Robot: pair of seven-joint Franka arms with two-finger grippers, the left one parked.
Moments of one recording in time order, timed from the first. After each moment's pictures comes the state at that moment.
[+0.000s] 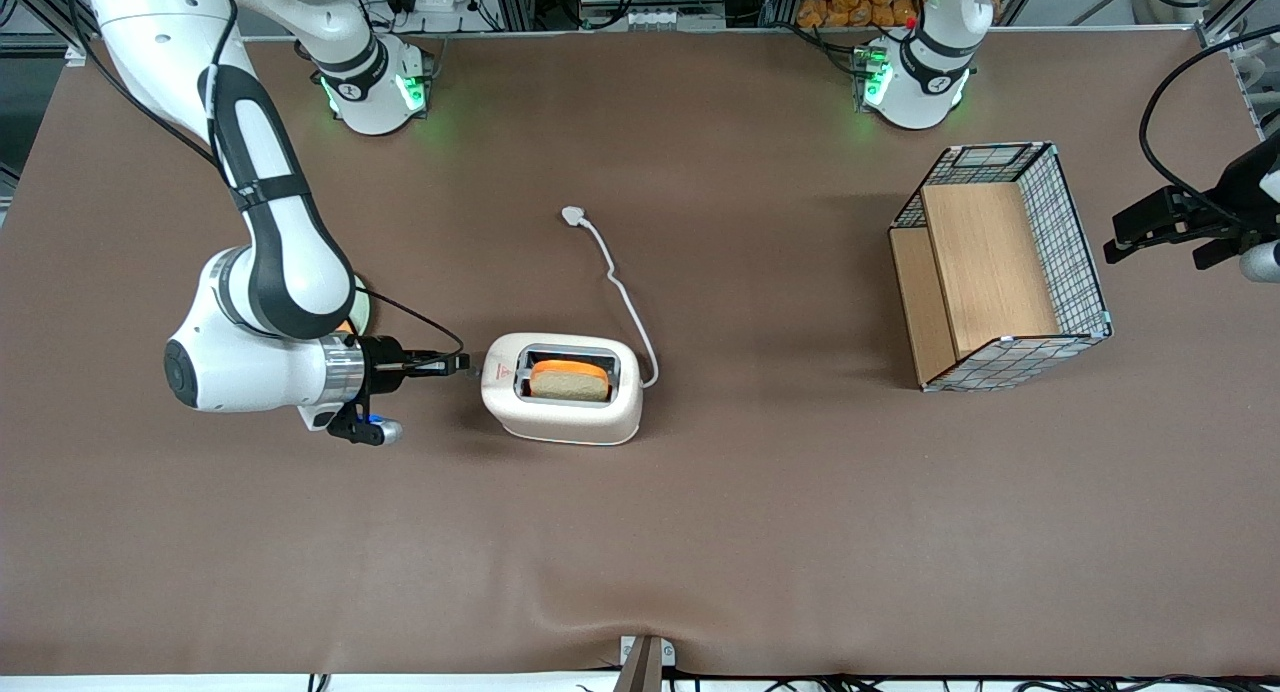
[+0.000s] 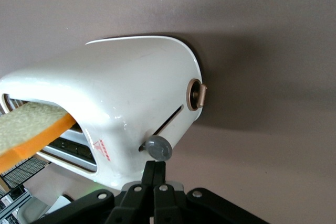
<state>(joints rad) 0.25 0.52 -0.06 -1.66 0.70 1.89 0.01</state>
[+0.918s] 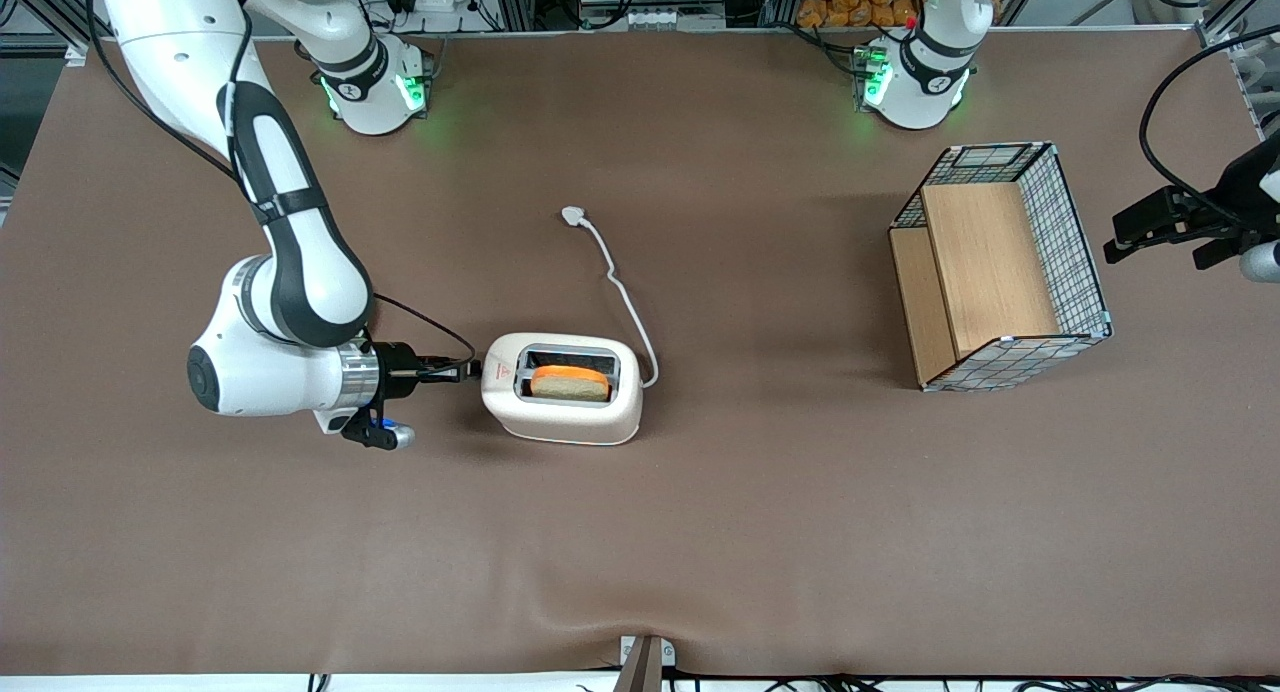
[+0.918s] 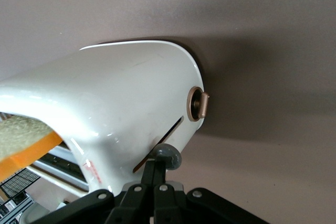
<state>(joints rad) 0.26 0.56 -0.06 -1.66 0.73 1.93 0.01</state>
